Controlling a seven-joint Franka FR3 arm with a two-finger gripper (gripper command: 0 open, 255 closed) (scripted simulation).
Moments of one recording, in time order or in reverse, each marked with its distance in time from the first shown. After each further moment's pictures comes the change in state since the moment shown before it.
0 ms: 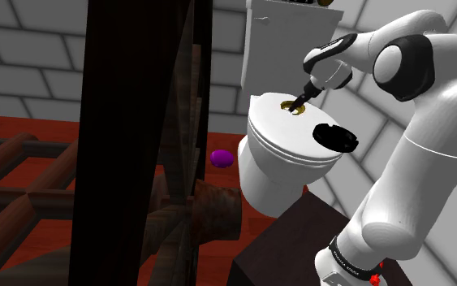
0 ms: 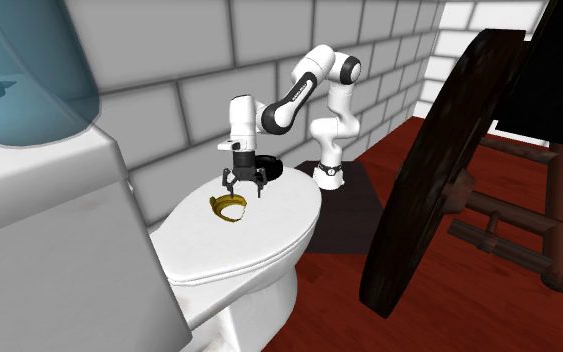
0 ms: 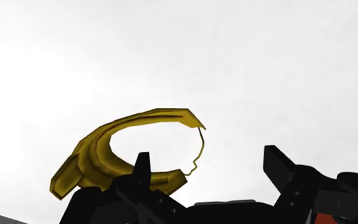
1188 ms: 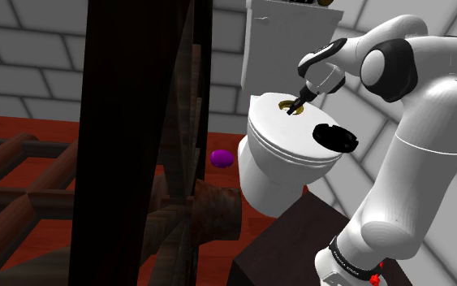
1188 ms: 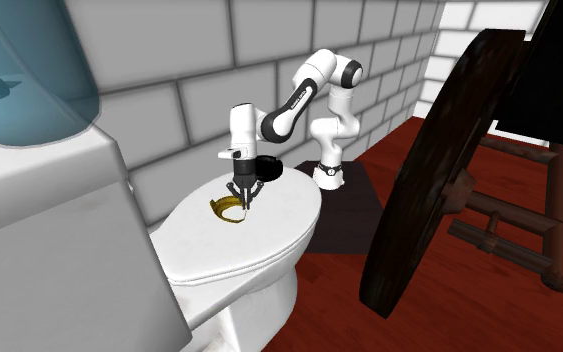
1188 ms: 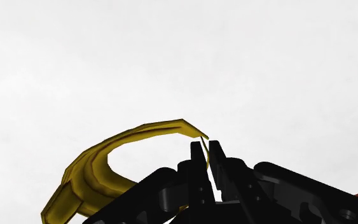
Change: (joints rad) arm -0.018 0.069 0.027 0.006 0.095 0.030 -0.060
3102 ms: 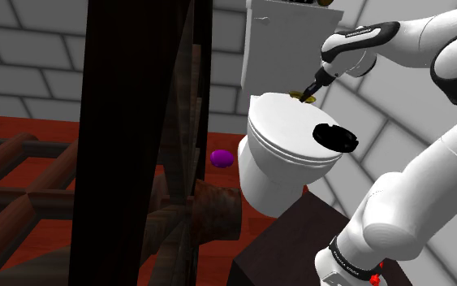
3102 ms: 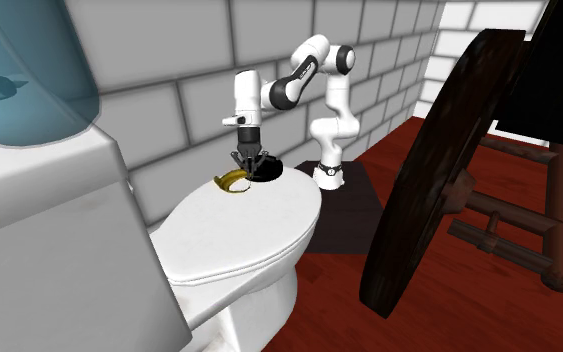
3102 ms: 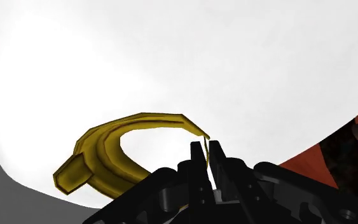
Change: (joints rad) arm 0.039 -0.343 -0.020 -0.052 -0.410 -0.104 0.284
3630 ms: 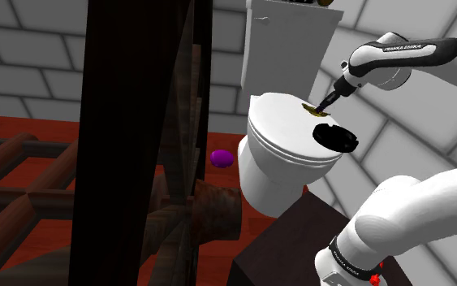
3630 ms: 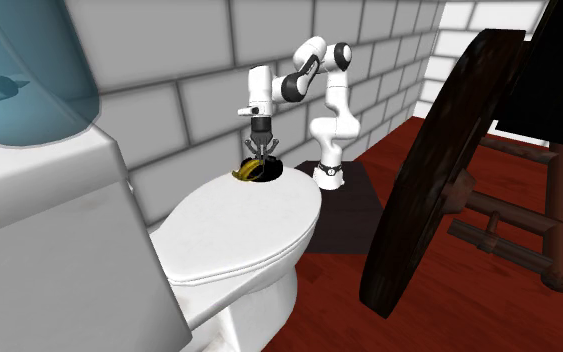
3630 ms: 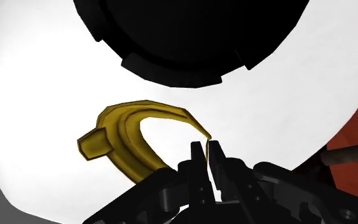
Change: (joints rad) arm -0.193 -0.363 0.137 -0.290 -0.271 -0.003 0.117
